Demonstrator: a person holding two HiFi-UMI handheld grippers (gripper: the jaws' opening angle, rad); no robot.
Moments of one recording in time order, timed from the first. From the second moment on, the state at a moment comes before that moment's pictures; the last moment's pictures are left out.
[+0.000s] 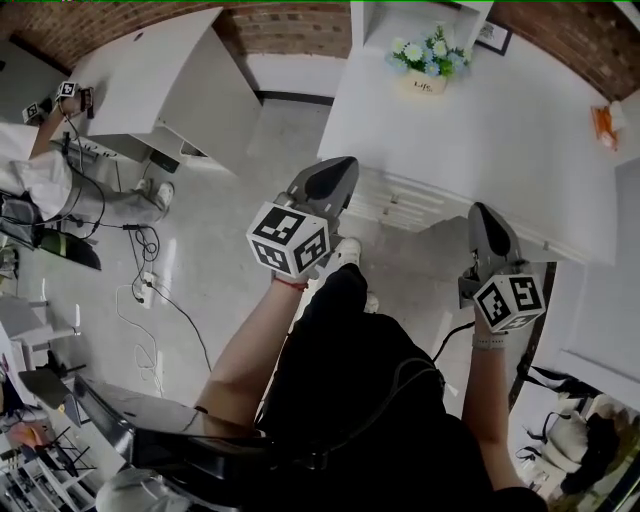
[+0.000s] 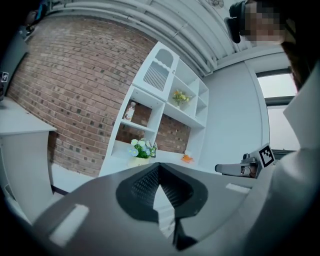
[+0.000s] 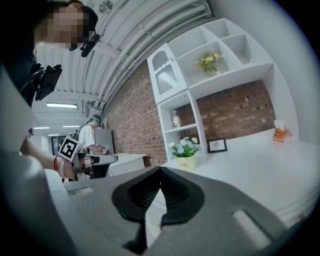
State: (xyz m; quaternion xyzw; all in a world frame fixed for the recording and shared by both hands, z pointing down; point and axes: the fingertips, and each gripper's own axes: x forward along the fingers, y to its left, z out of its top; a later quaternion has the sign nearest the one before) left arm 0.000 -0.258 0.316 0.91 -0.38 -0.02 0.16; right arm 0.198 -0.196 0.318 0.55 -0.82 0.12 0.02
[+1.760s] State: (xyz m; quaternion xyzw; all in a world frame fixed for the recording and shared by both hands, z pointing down) left arm 0.008 -0.245 0.222 0.91 -0.39 -0.06 0.12; right arm 0.194 -0.168 0.205 0.55 -0.83 0.04 -0.03
